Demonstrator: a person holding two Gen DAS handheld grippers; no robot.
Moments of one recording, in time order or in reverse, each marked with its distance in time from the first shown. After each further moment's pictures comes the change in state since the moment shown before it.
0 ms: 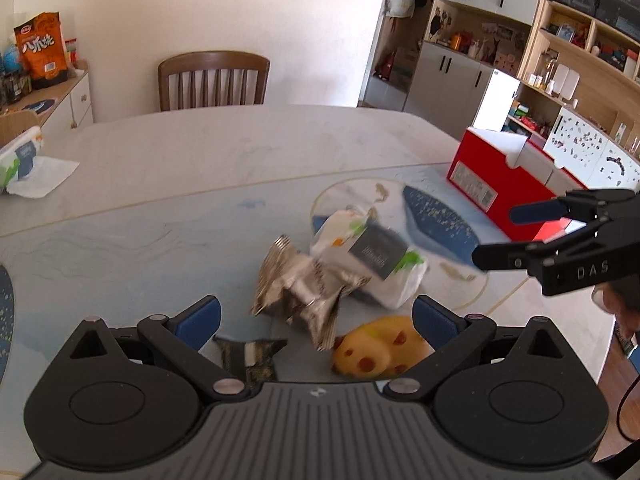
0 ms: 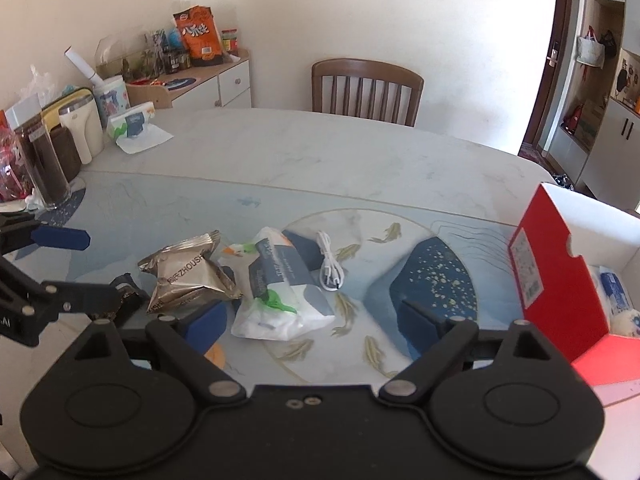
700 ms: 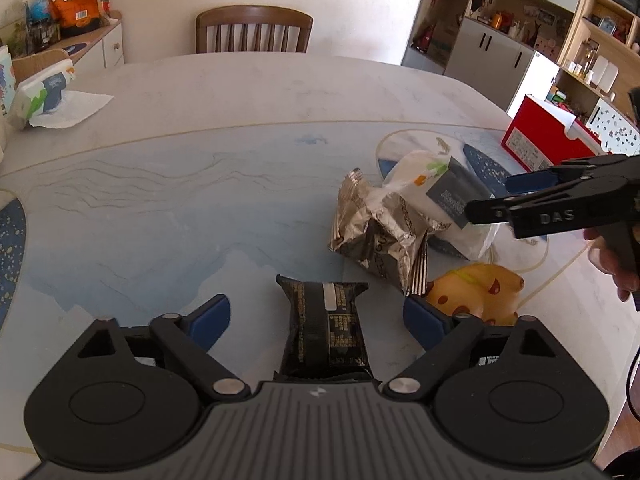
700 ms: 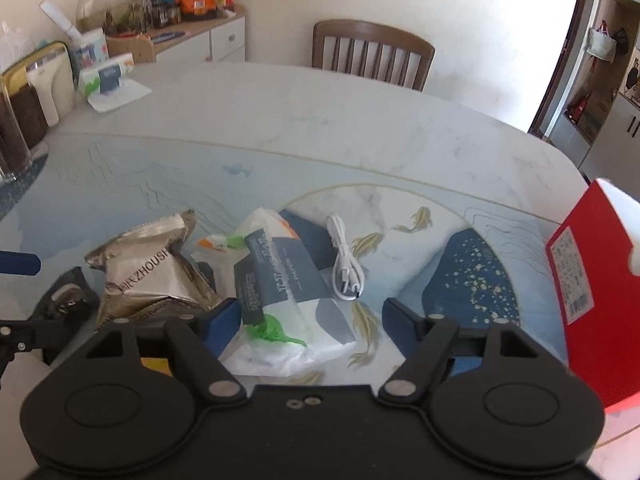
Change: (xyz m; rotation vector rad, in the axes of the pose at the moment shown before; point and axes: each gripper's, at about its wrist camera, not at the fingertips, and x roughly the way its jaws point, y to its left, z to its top) left arm 0.029 0.042 -0.029 -0.072 0.106 0.061; right arm 0.085 0.017 0.013 -0.035 0.118 -0.045
